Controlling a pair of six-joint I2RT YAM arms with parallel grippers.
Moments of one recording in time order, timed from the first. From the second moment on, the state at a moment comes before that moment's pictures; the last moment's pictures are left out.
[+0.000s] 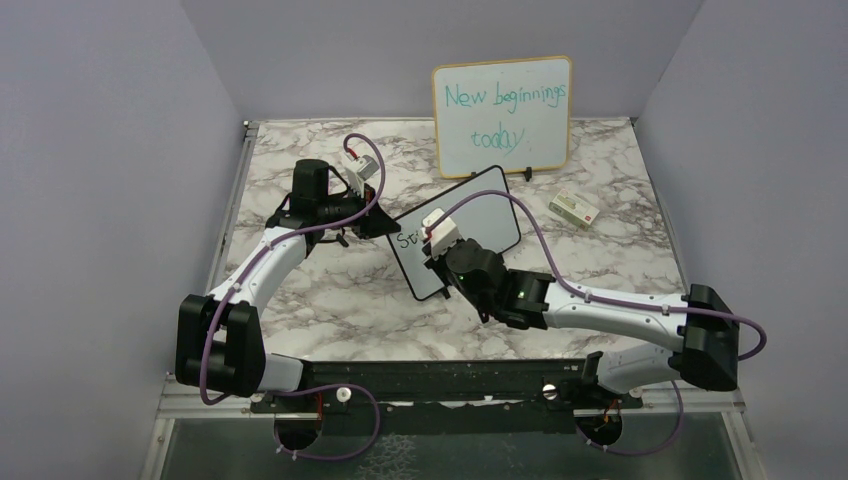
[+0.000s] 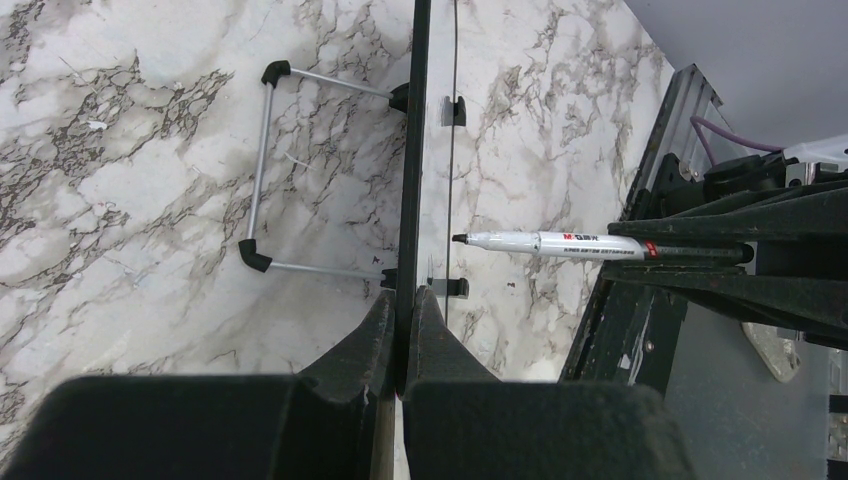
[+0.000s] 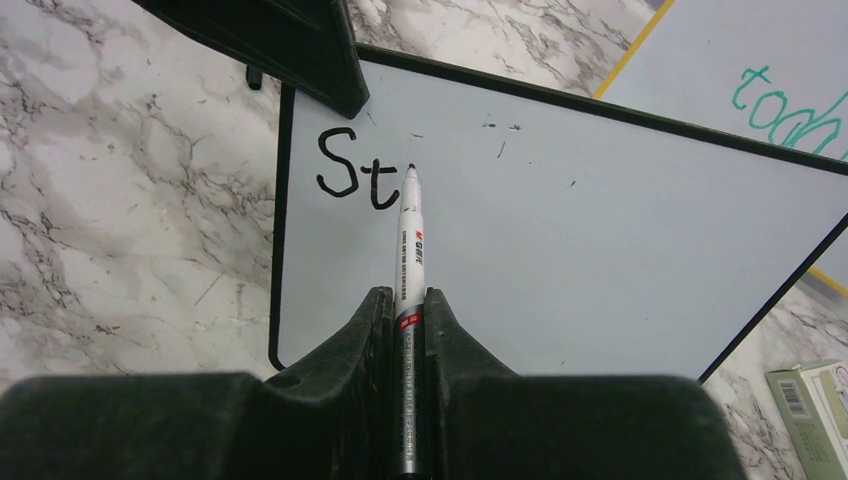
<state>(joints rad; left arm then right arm) -0.21 1.37 0.93 -0.16 0.91 -0.07 1.18 1.33 0.93 0.02 0.57 -0.06</state>
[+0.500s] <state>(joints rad) -0.21 1.37 0.93 -0.16 0.91 -0.06 1.17 1.36 0.93 0.04 0.57 -0.07</state>
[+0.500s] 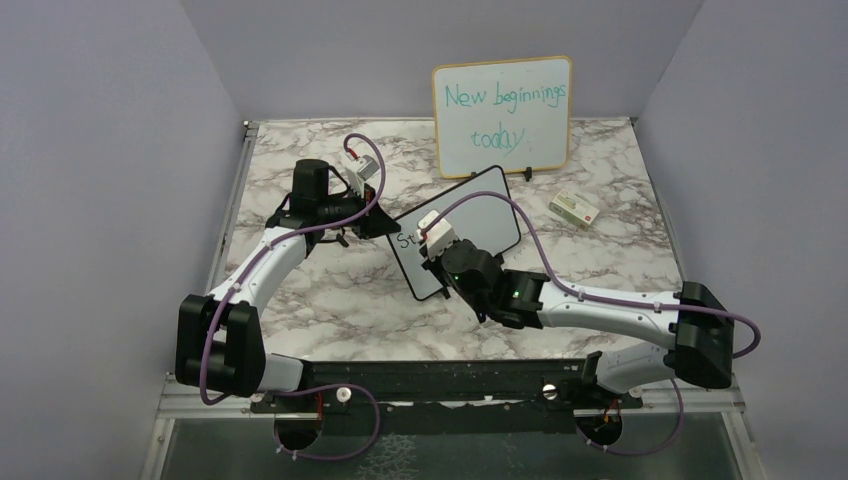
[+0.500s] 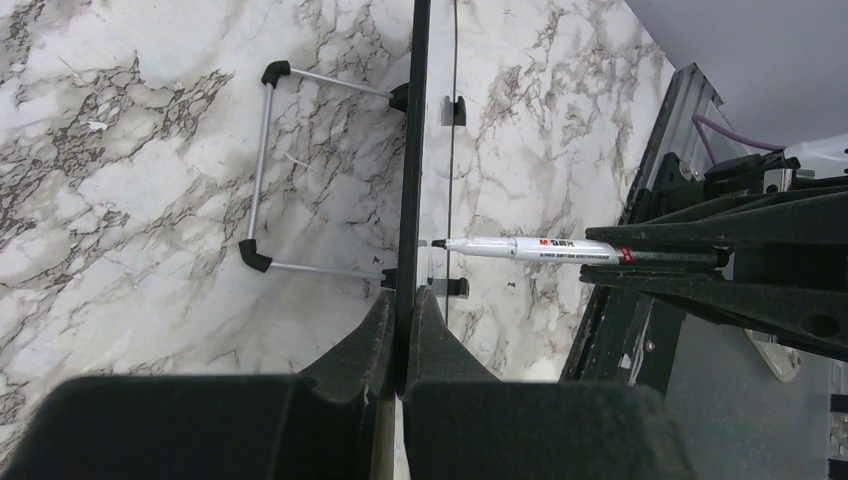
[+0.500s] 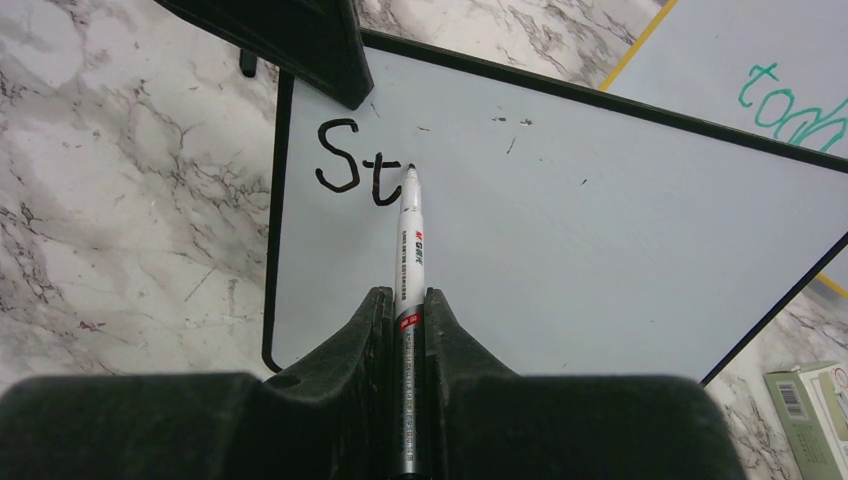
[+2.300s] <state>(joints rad) -0.21 1.37 0.94 -0.17 0.91 -0.06 1.16 1.37 0.93 0.02 0.56 -0.04</state>
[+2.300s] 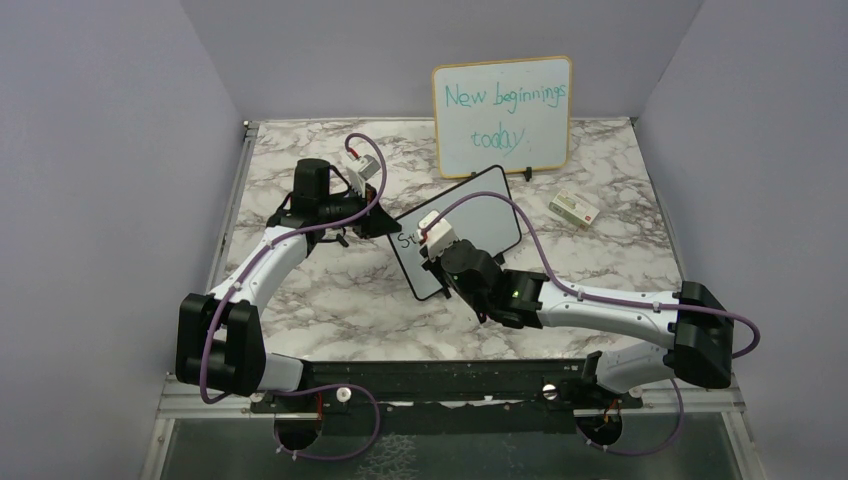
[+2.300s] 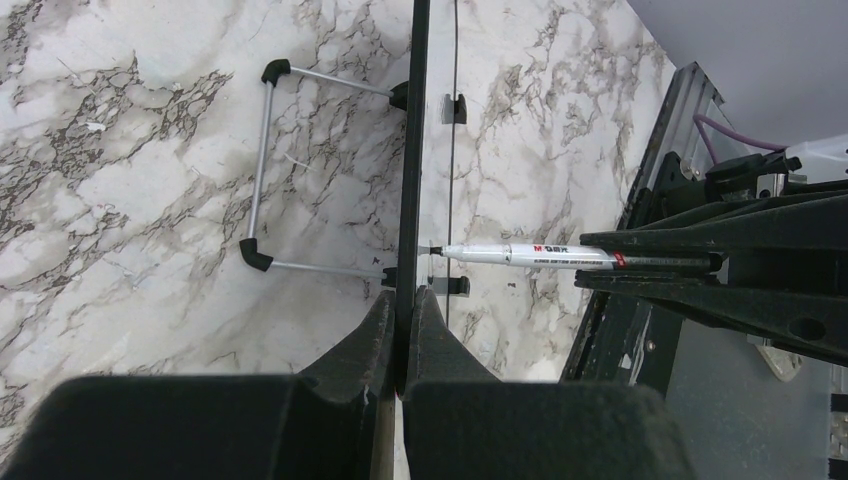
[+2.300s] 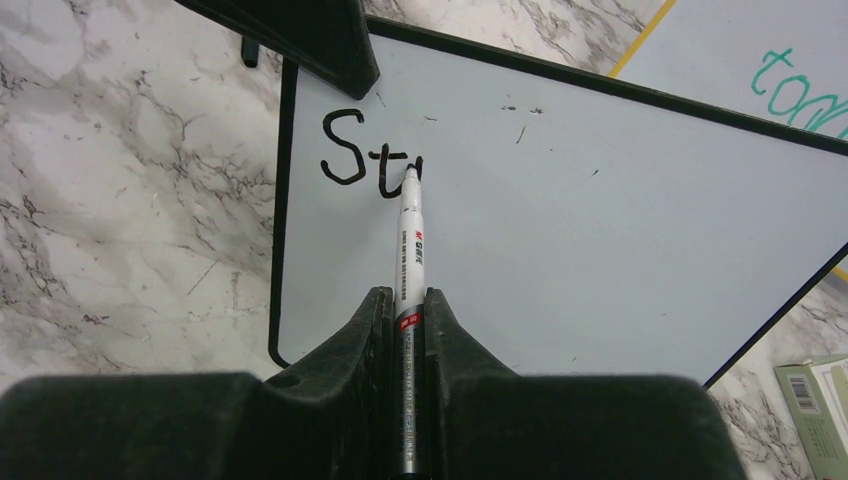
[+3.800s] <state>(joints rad) -0.22 1.37 0.94 -0.17 0.90 -0.06 1.13 1.28 0.89 0.02 0.59 -0.04</state>
